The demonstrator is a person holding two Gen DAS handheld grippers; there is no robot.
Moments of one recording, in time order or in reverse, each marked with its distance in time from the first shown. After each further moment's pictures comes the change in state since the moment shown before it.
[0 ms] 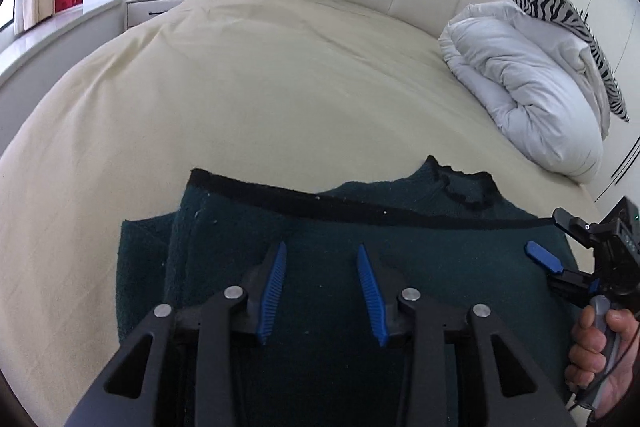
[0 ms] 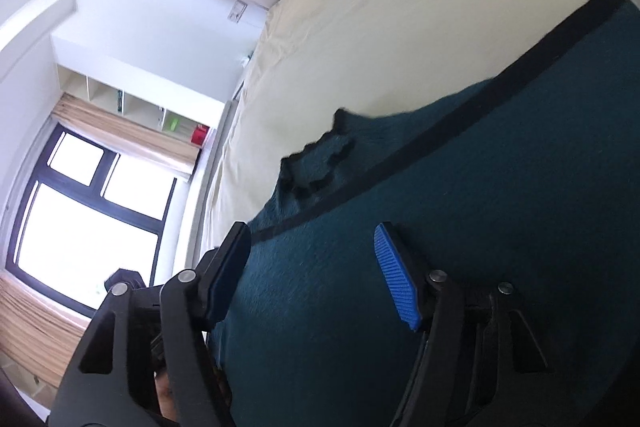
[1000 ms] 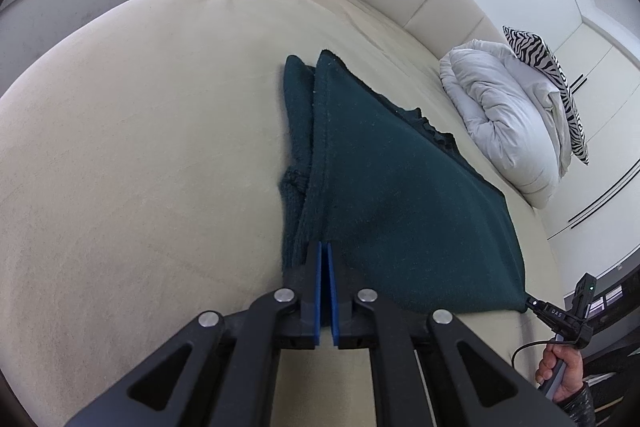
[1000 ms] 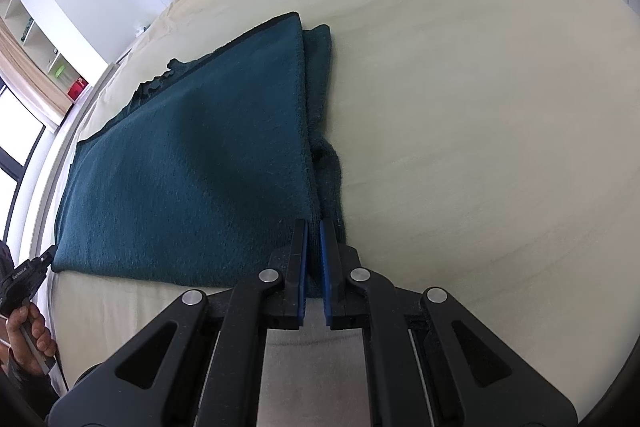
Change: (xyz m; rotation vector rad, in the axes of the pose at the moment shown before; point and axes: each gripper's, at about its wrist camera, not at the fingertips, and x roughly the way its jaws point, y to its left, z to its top) left arm -0.132 0.069 -0.130 -0.237 0.025 -0.129; right arm -0.195 -0.049 -0.101 -0.249 -0.024 -0.592
